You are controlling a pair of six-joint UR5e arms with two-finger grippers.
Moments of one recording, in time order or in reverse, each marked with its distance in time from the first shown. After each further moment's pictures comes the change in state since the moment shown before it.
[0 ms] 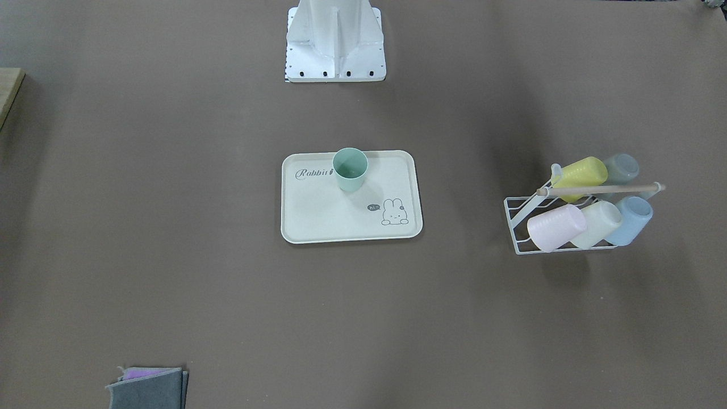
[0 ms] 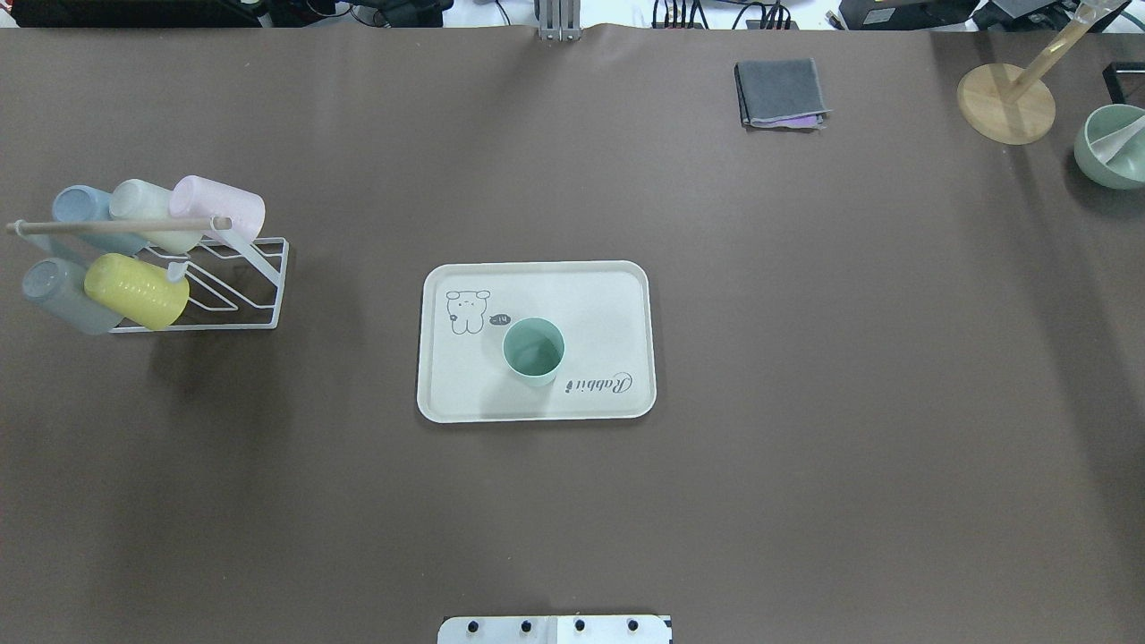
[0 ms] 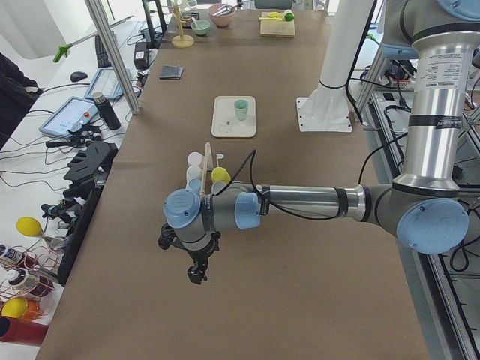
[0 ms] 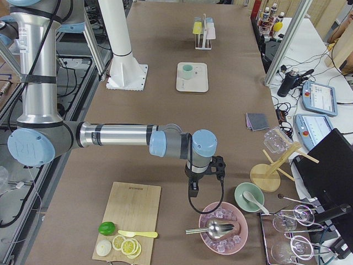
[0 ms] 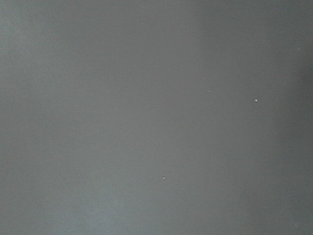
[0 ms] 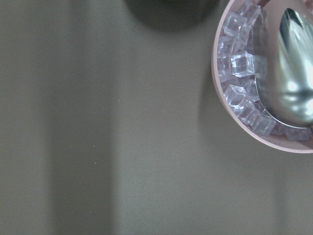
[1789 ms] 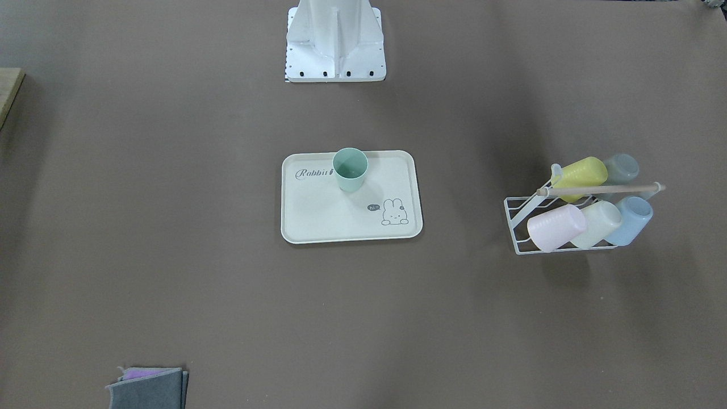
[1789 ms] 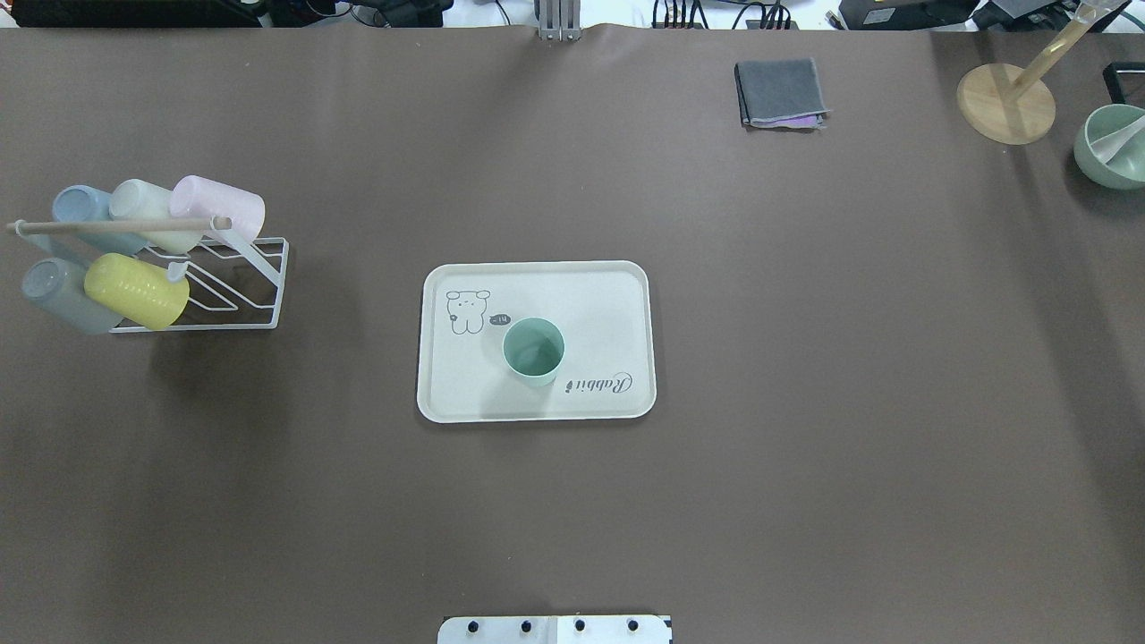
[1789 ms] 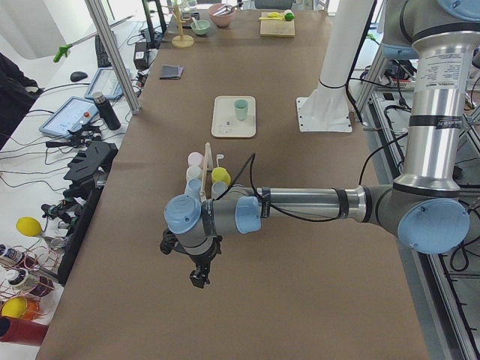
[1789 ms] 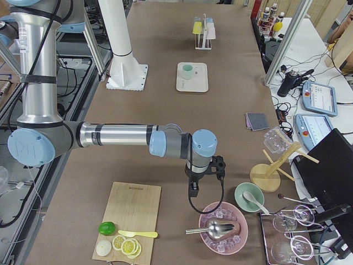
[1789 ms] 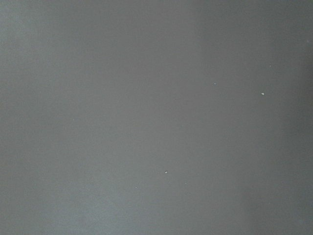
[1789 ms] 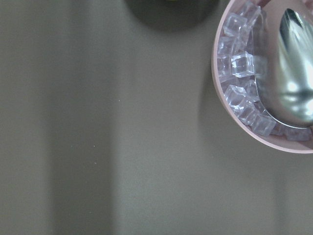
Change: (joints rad) left arm 0.001 0.004 0.019 -0.001 0.001 0.001; right arm 0.000 0.000 0.001 0.000 -0.001 0.000
